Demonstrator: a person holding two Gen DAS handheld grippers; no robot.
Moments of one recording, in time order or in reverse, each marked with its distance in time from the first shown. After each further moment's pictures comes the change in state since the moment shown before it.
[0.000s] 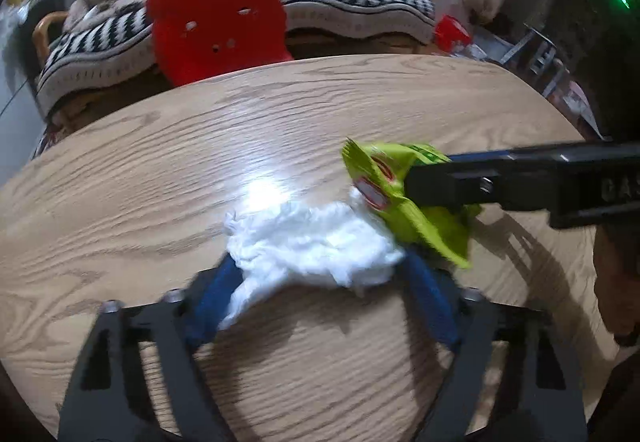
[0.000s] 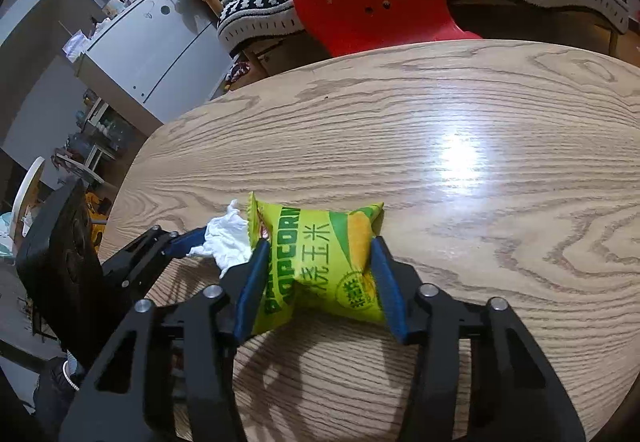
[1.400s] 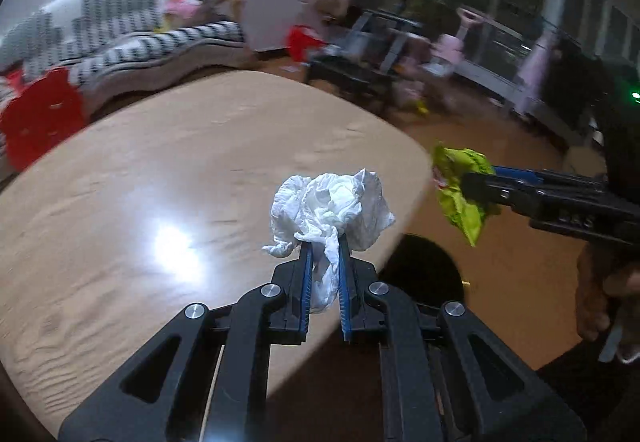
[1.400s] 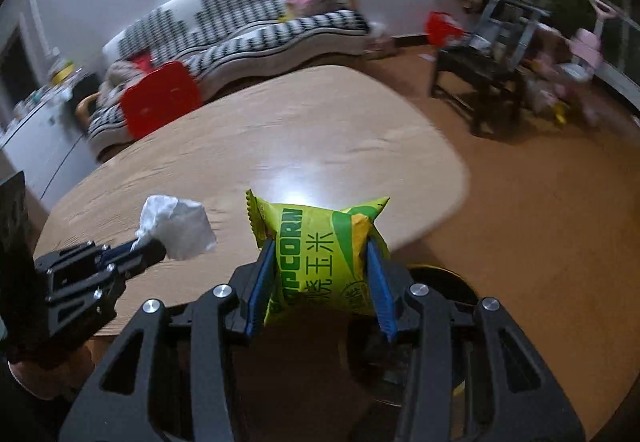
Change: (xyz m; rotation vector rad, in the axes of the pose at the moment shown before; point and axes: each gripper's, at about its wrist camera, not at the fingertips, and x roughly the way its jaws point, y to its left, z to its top) left arm -0.088 -0.398 -0.076 0.271 -0.088 -0.320; right arm -0.384 -0.193 -0.345 0.325 -0.395 -0.548
